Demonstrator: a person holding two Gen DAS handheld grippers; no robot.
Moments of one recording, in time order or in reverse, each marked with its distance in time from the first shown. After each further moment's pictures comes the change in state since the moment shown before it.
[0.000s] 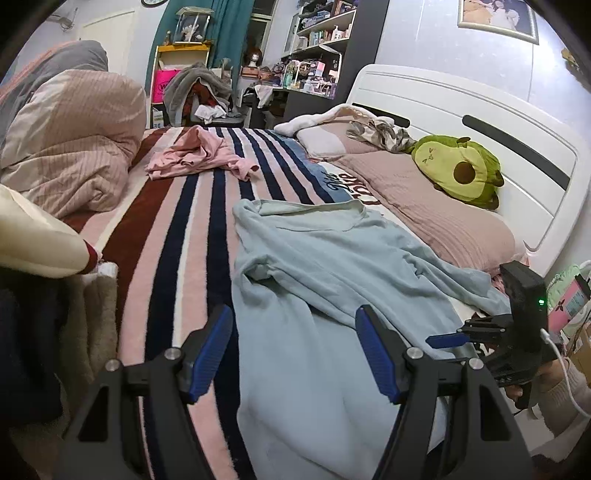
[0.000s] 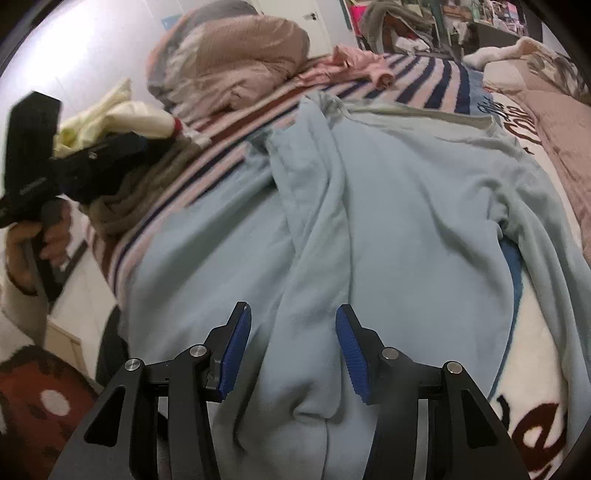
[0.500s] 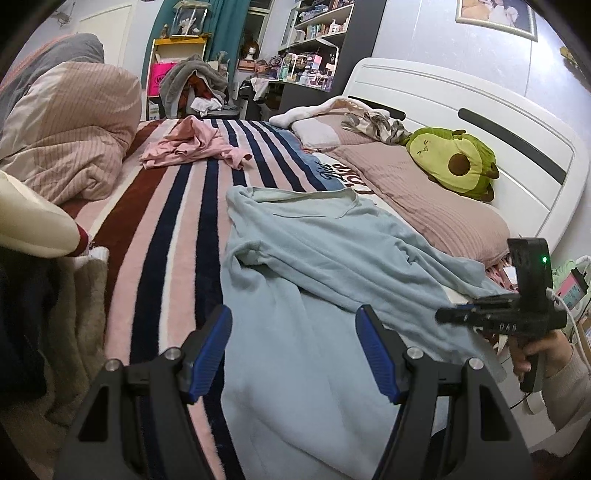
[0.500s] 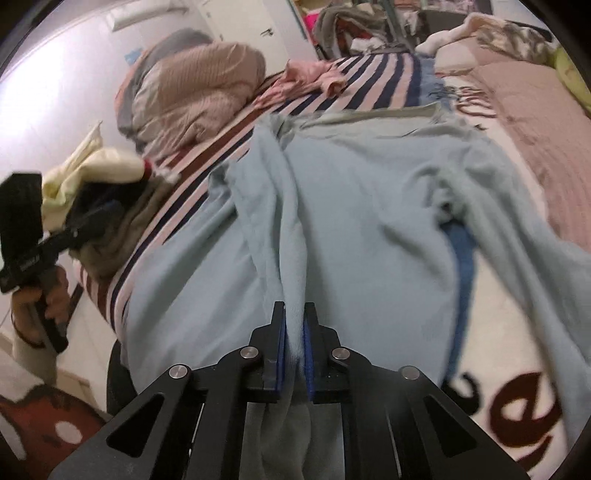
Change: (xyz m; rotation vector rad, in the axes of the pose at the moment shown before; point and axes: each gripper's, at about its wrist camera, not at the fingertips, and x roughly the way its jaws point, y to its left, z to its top) left arm 0.001 -0.009 -0.010 0.000 0.025 -0.014; right arm -0.033 -0.035 -0.004 0.156 -0.089 -0.026
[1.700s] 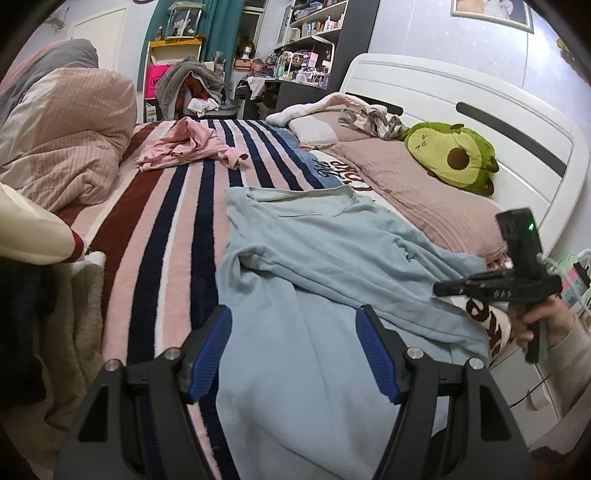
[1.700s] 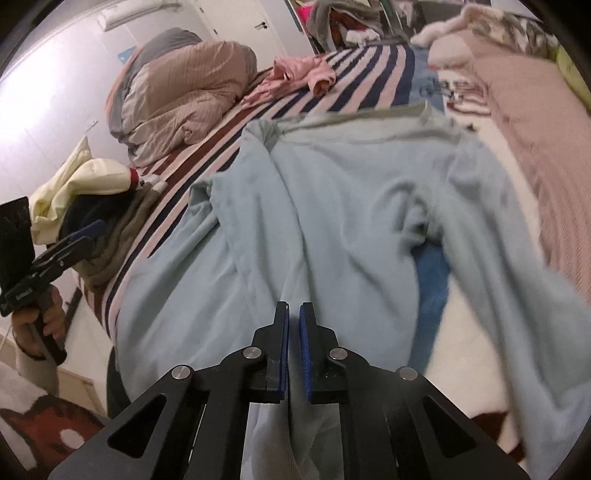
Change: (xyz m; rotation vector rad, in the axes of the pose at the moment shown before) left arm 0.003 -0.009 0.001 0.033 0.017 0.012; right arm 0.001 -0.024 0.029 0.007 0.048 0.012
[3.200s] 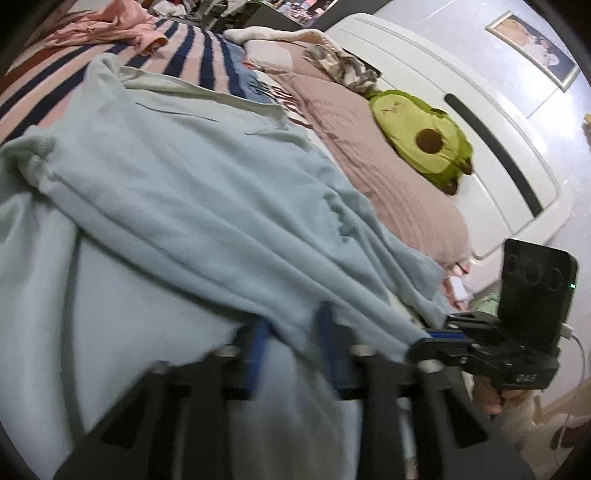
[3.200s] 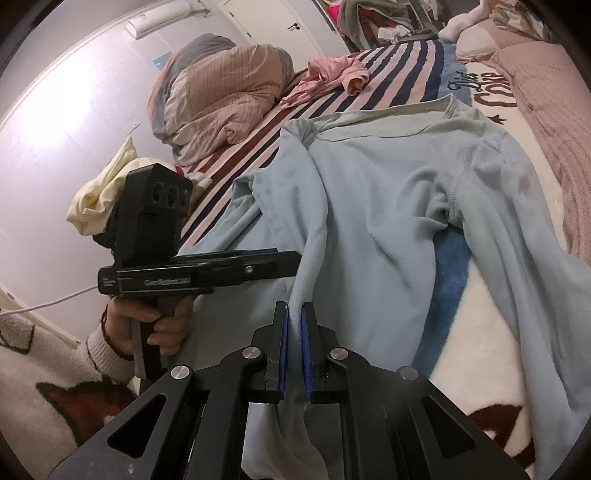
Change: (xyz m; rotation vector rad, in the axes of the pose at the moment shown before) left arm 0.169 -0.066 0.000 -0.261 0.223 -0.389; right arm -0.015 -0.014 -0.019 -0.008 -0.003 0.208
